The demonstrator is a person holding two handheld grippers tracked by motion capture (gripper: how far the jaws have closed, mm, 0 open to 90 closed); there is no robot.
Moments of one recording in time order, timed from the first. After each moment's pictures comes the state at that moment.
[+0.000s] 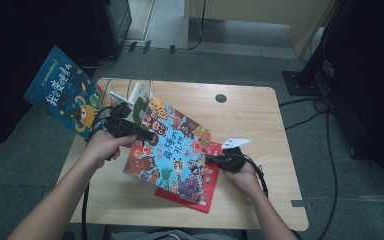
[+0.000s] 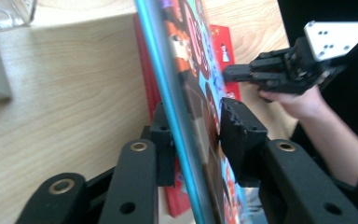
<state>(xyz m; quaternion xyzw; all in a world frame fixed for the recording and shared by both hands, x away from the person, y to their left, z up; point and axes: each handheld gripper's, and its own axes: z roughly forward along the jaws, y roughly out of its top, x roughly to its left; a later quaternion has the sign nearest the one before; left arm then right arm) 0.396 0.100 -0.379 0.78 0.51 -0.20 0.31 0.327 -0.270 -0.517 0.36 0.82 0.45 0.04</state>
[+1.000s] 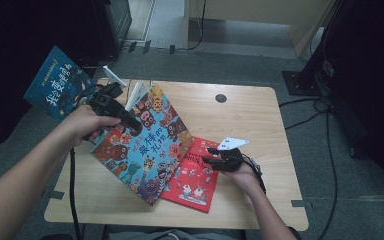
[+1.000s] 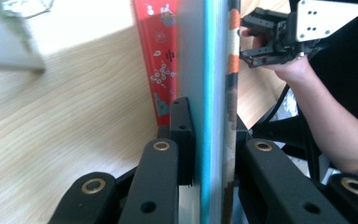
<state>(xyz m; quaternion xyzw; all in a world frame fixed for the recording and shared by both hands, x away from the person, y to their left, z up) 0.407 0.128 -0.304 0.81 0.49 -0.22 0.24 0.324 -0.260 -0.506 0.32 0.83 0.45 0.12</state>
